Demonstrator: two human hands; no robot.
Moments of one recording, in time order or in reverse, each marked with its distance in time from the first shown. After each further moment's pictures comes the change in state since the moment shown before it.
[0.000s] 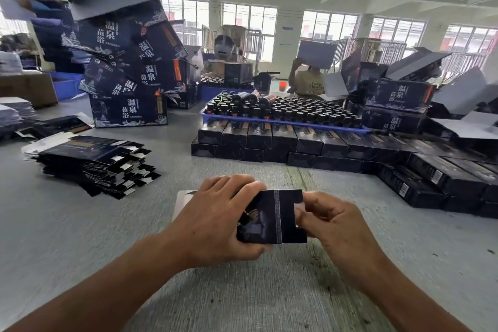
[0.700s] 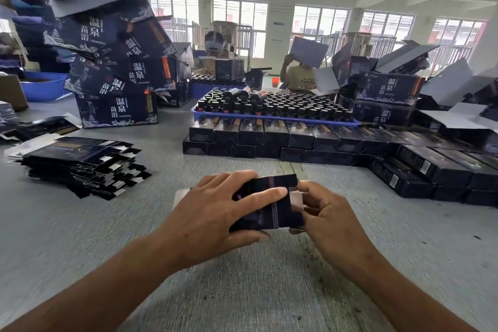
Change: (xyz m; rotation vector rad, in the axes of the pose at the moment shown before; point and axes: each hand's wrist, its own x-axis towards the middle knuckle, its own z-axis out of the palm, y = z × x) left_hand 0.001 0.003 -0.004 0.141 0.152 0.187; right_hand 0.002 0.003 0.002 -0.041 0.040 -0.001
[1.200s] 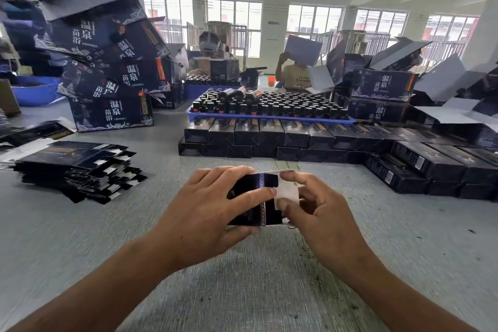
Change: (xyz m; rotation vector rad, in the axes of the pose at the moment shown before) left_hand 0.003 0.000 -0.007 0.072 -0.027 -0.004; right_hand -0.007 -0.004 0.003 -0.053 0.098 -0.129
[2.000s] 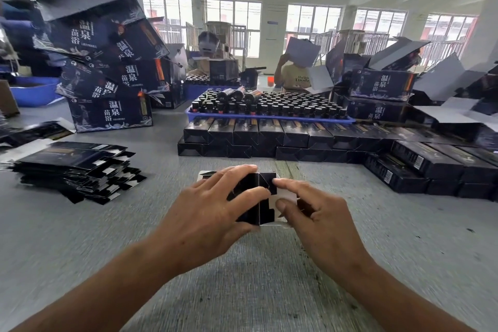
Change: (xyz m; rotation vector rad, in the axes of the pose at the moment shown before) left_hand 0.003 0.012 -0.007 -0.066 0.004 -0.039; right_hand -0.003 -0.002 0.003 -0.233 0.045 -0.133
